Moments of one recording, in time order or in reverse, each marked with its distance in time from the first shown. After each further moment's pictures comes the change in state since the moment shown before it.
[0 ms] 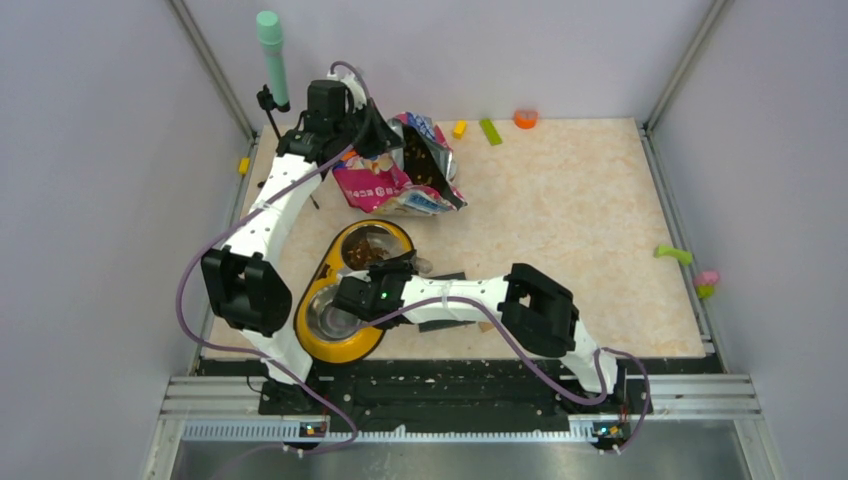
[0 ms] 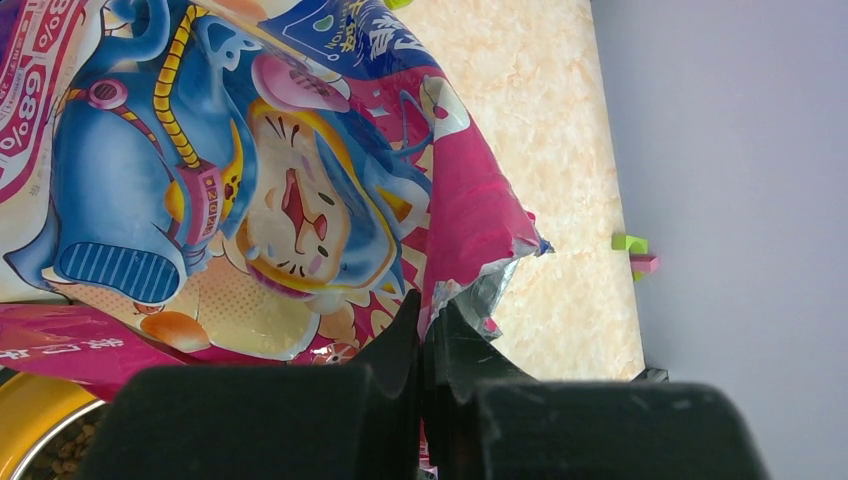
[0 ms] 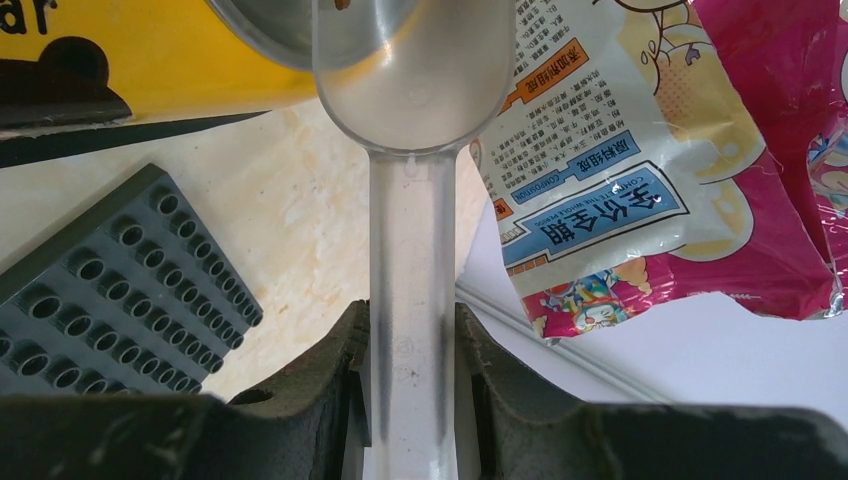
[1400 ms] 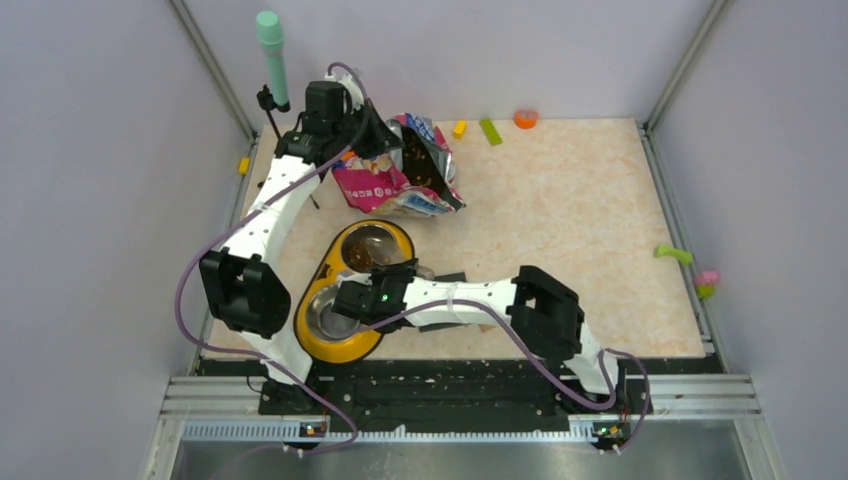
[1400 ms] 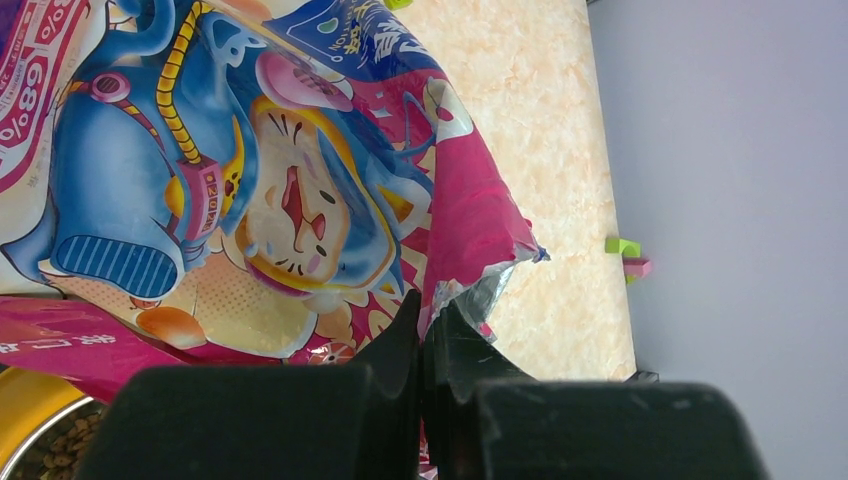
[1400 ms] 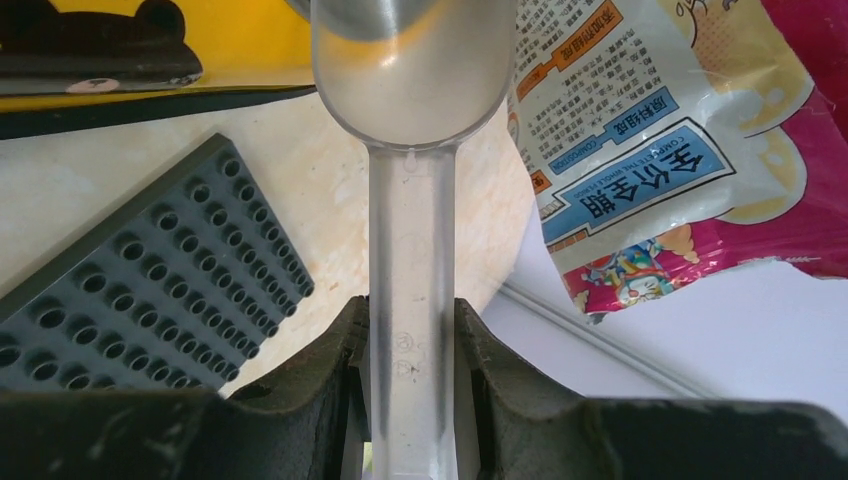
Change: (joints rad) left arm 0.005 -0.013 -0.016 0.008 0.002 -0.019; right arm 0.026 -0.026 0.013 -0.095 -0.055 0.138
